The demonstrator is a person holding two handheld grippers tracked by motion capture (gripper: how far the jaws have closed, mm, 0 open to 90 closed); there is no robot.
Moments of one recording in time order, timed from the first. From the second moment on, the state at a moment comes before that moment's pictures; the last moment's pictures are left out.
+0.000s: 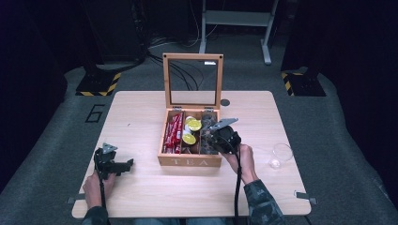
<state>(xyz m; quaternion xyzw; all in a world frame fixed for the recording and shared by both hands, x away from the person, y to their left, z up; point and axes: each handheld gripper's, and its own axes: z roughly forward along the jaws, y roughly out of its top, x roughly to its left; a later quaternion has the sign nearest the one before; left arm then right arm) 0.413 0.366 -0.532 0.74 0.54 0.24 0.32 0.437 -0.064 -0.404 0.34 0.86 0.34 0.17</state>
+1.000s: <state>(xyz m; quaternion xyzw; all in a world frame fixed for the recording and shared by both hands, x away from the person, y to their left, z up) 0.413 0.366 -0.532 0.74 0.54 0.24 0.32 0.416 -0.108 -0.363 0.36 0.84 0.35 0.22</state>
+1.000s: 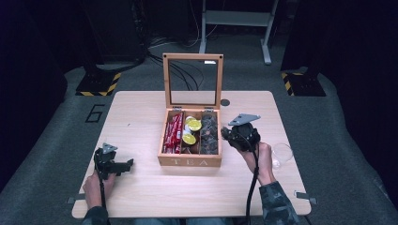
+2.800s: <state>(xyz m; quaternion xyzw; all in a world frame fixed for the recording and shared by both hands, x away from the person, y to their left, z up) 0.413 0.366 -0.532 0.74 0.54 0.24 0.32 0.391 -0.205 -0.342 0.44 0.79 0.33 0.28</state>
